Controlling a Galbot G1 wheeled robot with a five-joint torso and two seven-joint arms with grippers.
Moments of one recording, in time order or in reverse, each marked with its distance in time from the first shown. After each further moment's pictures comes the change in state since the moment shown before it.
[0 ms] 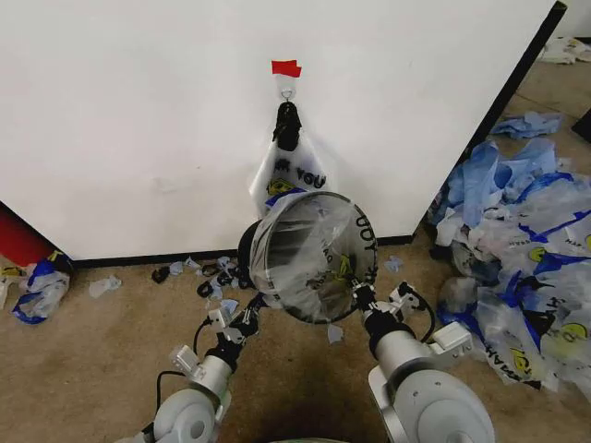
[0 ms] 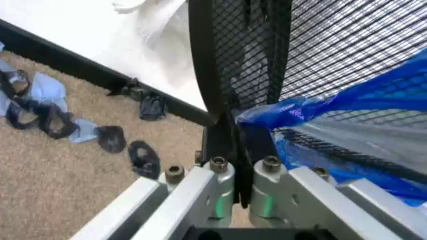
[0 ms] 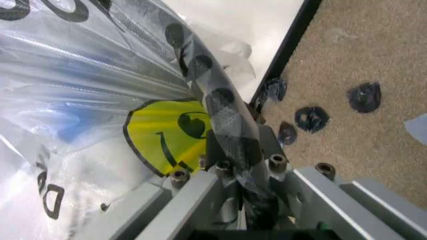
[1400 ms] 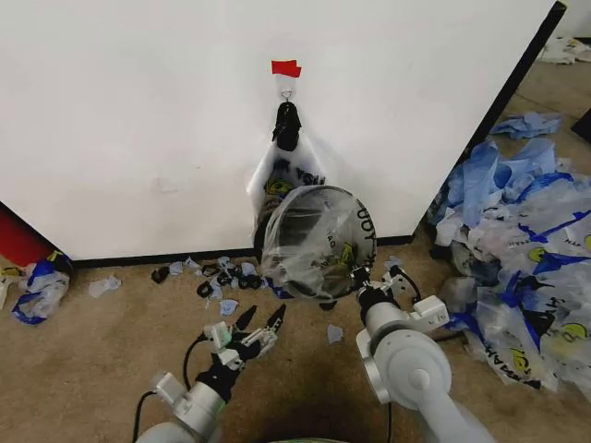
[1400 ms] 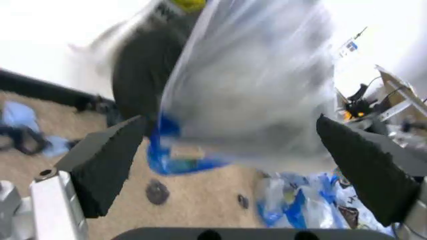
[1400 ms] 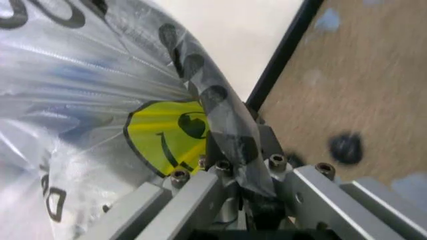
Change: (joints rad) left arm 0.306 0.138 -0.180 -0.279 0.101 0.003 0.067; right arm 0.164 0.013 -0.013 -0.261 -0.072 0.038 -0.015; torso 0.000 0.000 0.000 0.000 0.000
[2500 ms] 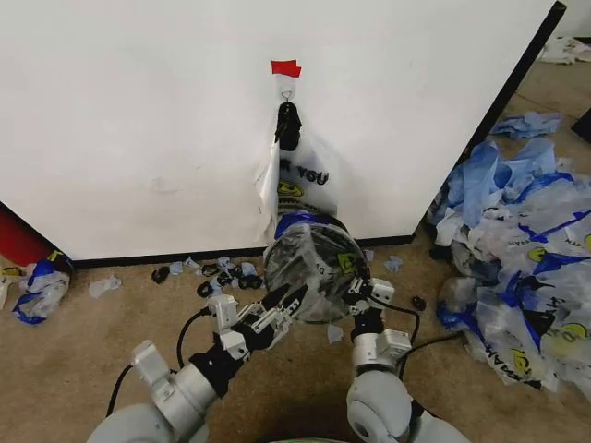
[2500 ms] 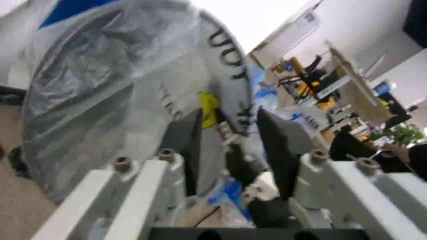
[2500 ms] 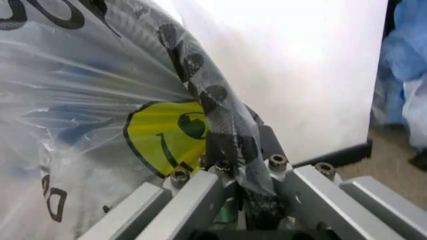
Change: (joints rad) left arm -0.308 0.151 0.153 -0.181 -0.235 0.169 -0.131; right arm -0.019 -0.107 -0.205 -0.198 -0.866 0.035 -0.128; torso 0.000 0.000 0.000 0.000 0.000
